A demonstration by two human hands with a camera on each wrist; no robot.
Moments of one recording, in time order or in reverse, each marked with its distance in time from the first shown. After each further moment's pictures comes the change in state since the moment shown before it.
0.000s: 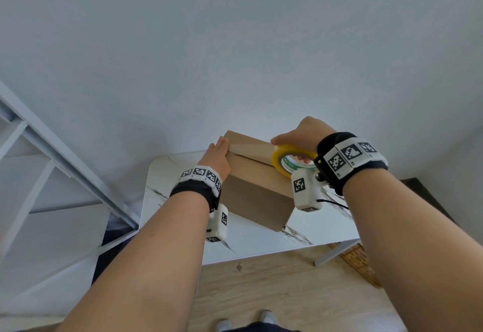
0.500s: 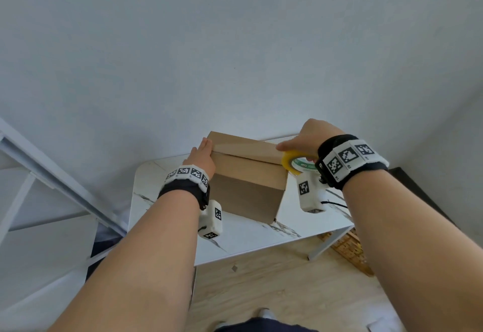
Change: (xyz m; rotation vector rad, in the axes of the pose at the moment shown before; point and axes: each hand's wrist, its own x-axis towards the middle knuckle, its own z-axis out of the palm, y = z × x) left_hand 0.007 0.001 0.007 0.066 -0.012 -0.077; right_hand -0.020 0.047 -0.016 -0.141 0.119 0.047
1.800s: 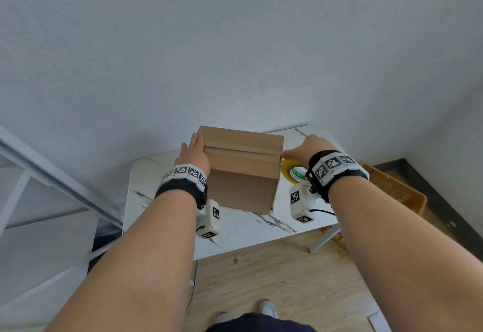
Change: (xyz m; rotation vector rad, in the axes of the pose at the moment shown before) left_hand 0.009 0.010 0.012 0.012 0.069 -0.086; right_hand 0.034 0.046 0.045 0.014 -0.019 0.138
